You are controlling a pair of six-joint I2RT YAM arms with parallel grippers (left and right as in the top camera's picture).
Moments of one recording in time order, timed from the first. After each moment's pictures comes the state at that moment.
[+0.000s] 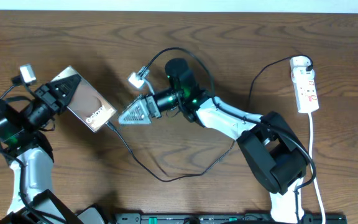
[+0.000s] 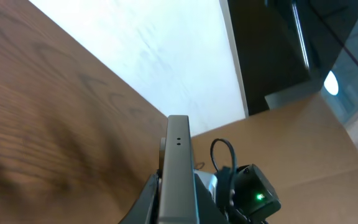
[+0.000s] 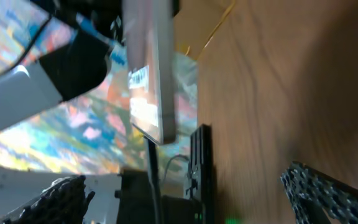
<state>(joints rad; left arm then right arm) 0.61 1.36 0.66 0.60 1.30 -1.04 0.68 2.07 1.31 0.47 -1.25 0.80</state>
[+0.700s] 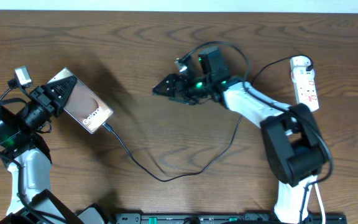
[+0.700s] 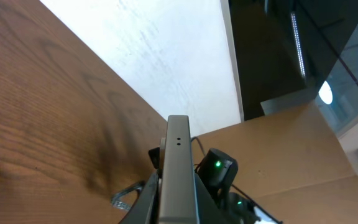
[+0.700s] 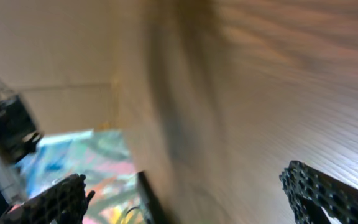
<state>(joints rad) 0.64 1.36 0.66 0.60 1.33 -1.09 0.46 2.04 1.31 -0.08 -0.92 0.72</state>
